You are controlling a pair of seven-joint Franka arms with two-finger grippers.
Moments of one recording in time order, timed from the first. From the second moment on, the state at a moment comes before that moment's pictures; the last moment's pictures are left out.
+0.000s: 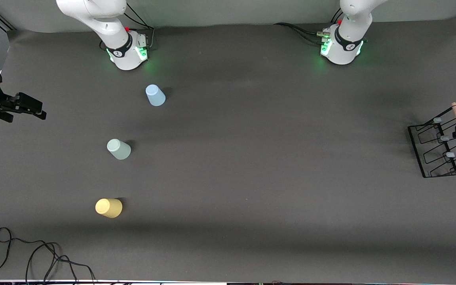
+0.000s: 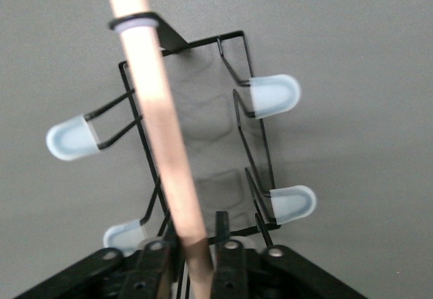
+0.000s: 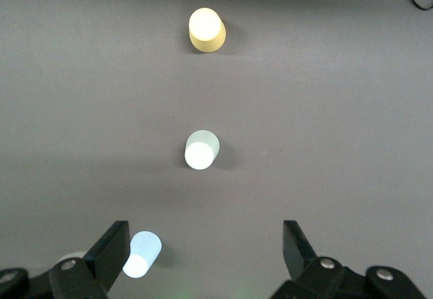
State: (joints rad) left arm 0.52 0.27 0.01 -1.98 0.06 2.19 0.64; right arm -0.04 -0.01 0.00 -1.61 0.01 1.56 -0.07
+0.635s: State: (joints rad) left arm 0.49 0.19 -0.09 -1.84 -0.03 1.90 0.57; right arm -0.04 -0.01 0.00 -1.61 0.01 1.57 -0.07
